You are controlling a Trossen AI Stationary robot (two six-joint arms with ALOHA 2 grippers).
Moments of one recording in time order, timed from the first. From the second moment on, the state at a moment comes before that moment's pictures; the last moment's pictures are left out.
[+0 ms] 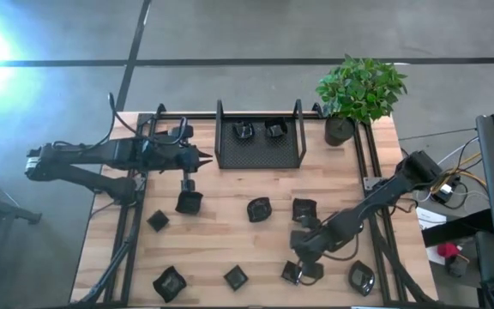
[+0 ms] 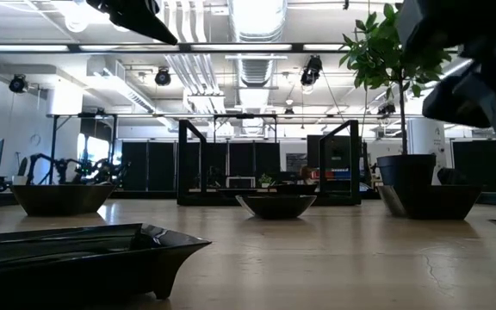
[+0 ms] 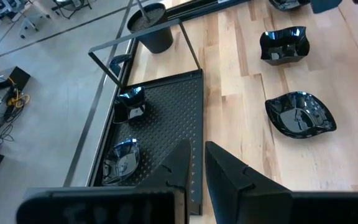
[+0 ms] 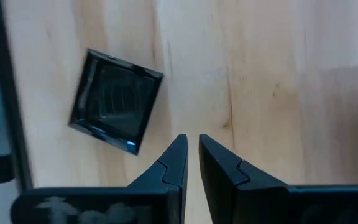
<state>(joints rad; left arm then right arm) 0.03 0.97 0.99 -0.55 -0.26 0.28 0.59 1.67 1.01 -0.54 -0.01 0.77</state>
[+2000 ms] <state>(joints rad) 0.03 0.97 0.95 -0.55 -0.26 0.24 0.60 1.82 1.00 -0.30 -0.06 0.92</state>
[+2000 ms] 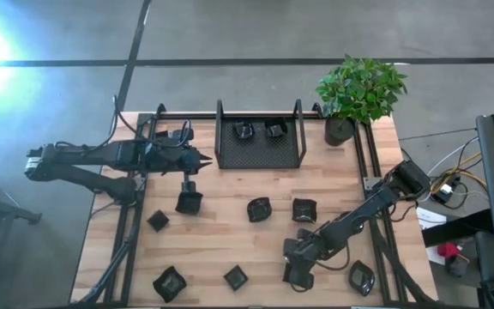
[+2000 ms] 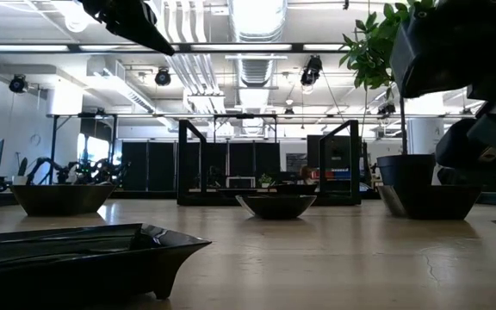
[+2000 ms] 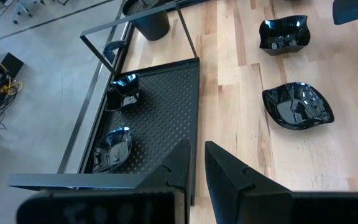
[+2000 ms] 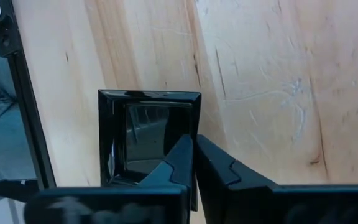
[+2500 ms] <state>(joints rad) 0.03 0.97 0.95 -0.55 -0.26 0.24 0.51 1.70 1.03 -0.33 -0.06 0.72</state>
